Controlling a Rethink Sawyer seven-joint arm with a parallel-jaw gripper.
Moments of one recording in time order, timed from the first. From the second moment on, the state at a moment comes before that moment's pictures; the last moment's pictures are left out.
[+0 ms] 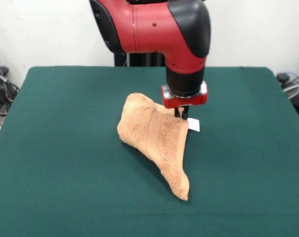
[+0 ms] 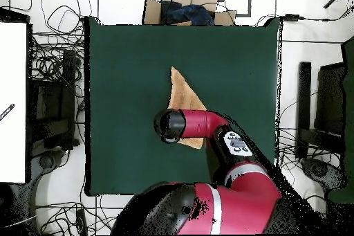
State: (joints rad) arm -0.35 -0.42 0.19 1.70 -0.27 0.47 1.61
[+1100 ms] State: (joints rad) arm -0.18 -0.42 0.06 1.71 -0.27 0.33 1.61
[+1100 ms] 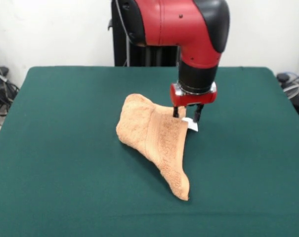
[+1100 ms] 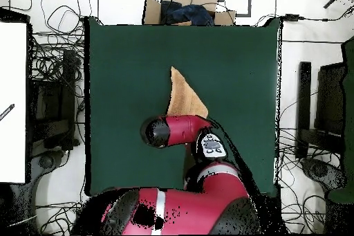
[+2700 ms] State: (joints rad) arm -0.18 -0.42 0.02 1.72 -0.24 0.28 1.61
